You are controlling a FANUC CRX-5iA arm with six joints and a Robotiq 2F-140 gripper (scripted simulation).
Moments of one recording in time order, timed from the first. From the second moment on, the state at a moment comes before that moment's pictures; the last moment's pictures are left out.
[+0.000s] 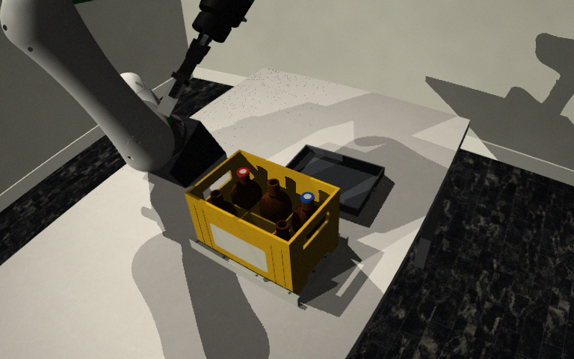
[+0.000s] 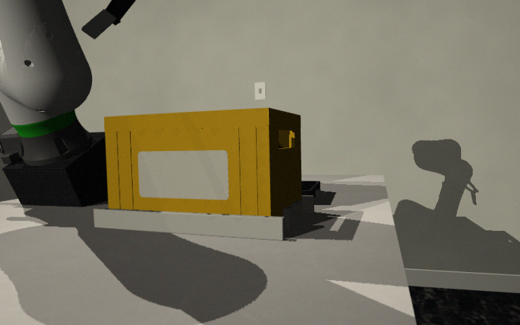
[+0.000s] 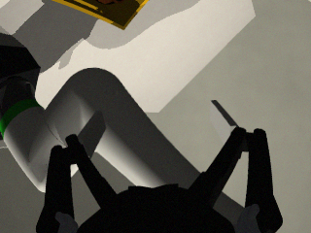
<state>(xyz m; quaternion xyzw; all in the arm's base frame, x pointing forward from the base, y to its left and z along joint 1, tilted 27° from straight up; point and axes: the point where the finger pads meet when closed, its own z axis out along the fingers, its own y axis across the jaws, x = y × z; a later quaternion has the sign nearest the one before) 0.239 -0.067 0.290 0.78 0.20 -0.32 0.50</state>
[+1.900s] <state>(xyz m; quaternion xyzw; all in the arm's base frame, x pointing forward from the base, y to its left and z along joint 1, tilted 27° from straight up) 0.311 -0.120 0.223 0.80 0.37 -0.27 0.38</state>
